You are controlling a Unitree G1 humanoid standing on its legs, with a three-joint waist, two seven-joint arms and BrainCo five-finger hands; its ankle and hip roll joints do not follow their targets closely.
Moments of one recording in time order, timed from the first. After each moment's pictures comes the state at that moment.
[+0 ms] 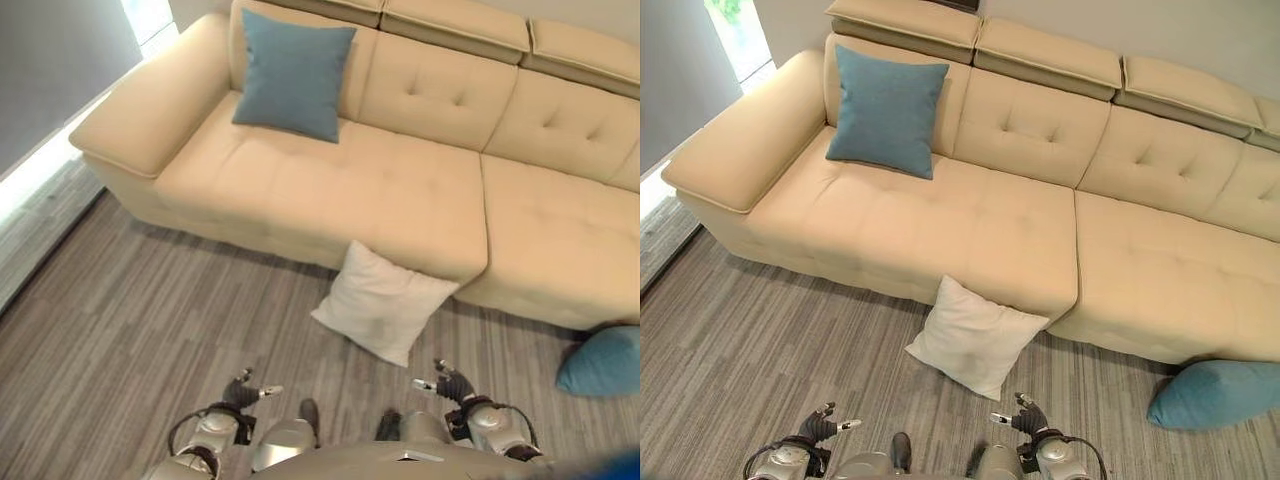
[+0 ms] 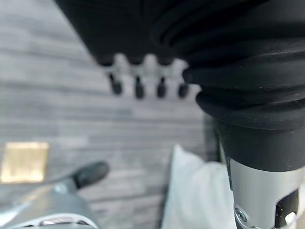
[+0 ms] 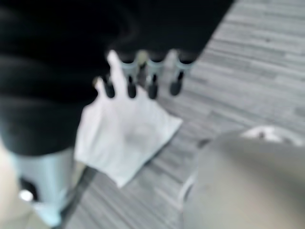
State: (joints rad) left arm -0.09 0.26 -0.21 1.30 -0.14 -0.20 0.07; right arm -0.08 -0.20 0.37 1.14 0.15 -0.19 -0.06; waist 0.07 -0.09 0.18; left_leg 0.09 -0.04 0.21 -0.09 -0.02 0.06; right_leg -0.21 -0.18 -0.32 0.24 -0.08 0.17
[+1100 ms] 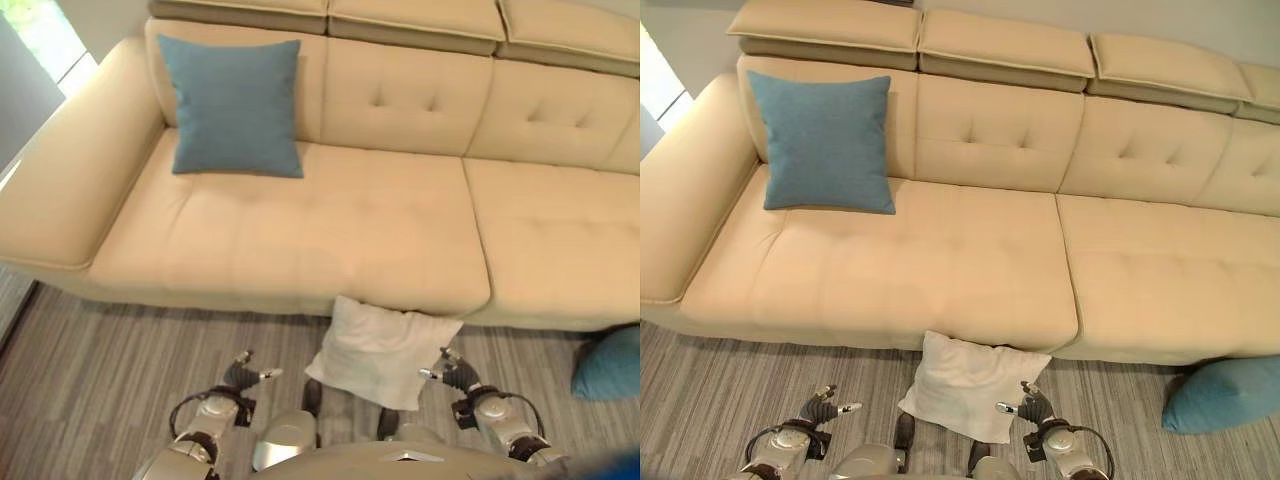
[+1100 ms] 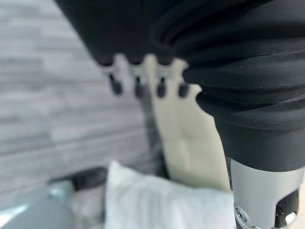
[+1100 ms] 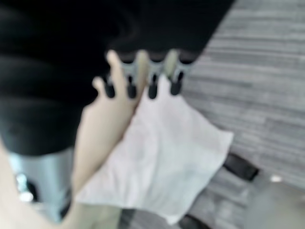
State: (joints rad) left arm -0.11 0.28 -0.24 1.24 -0.15 -0.20 0.07; right arm -0.13 -0.24 0.37 1.12 0.16 -0.20 -0.06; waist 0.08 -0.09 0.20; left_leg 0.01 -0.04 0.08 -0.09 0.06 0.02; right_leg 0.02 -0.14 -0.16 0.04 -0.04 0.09
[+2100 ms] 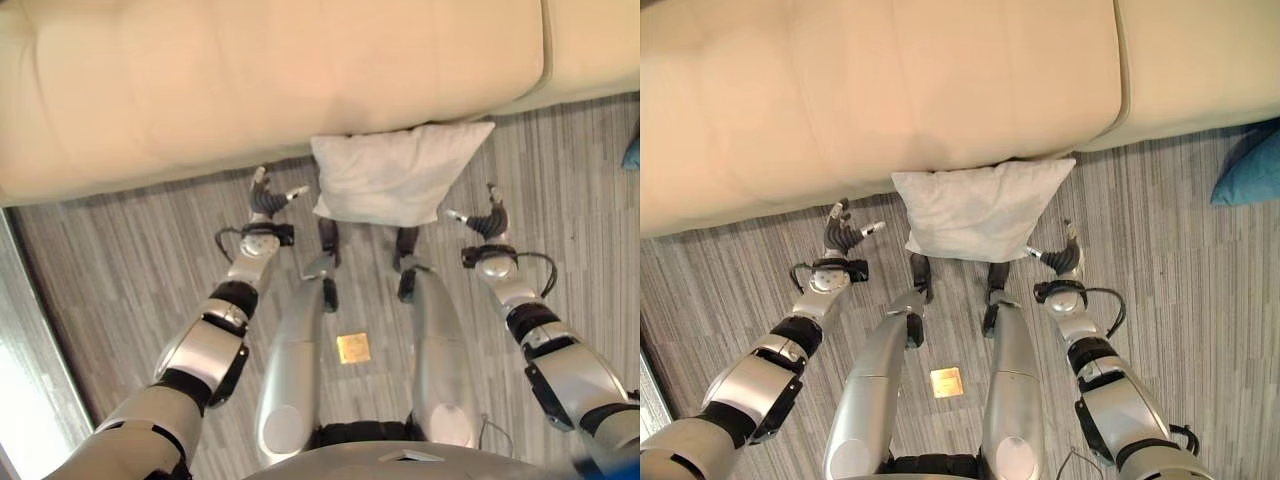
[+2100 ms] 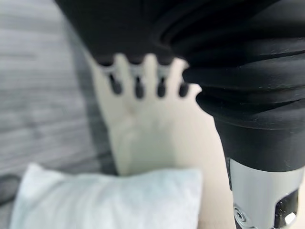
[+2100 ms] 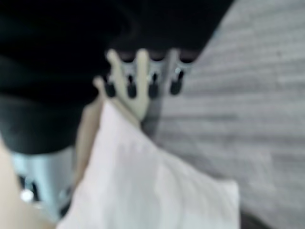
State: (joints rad) left arm -0.77 0.31 -0.34 1.04 -0.43 -0.31 0.39; right arm -0.67 -0.41 0.28 1.02 0.13 -0.24 -0.54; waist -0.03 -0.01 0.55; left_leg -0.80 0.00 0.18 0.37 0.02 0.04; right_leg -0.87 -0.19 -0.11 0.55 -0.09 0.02
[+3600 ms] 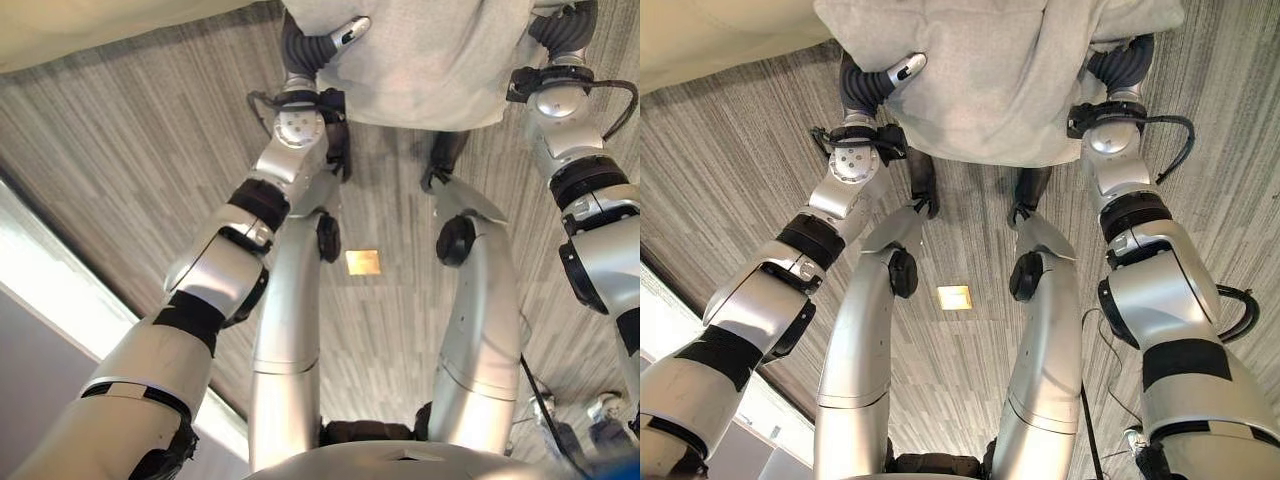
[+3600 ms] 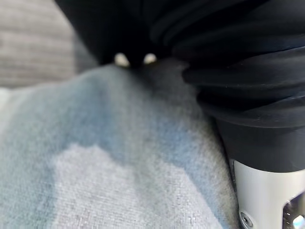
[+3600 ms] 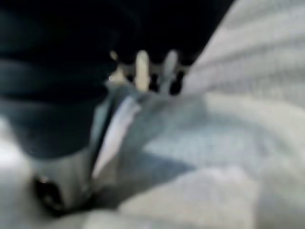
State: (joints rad) left arm -1.24 0.26 -0.51 0.88 -0.62 -0.32 0.48; right arm -1.32 -0.55 0.49 1.11 0.53 -0.28 -0.44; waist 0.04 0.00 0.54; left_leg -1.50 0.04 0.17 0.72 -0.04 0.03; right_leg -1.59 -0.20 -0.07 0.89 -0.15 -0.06
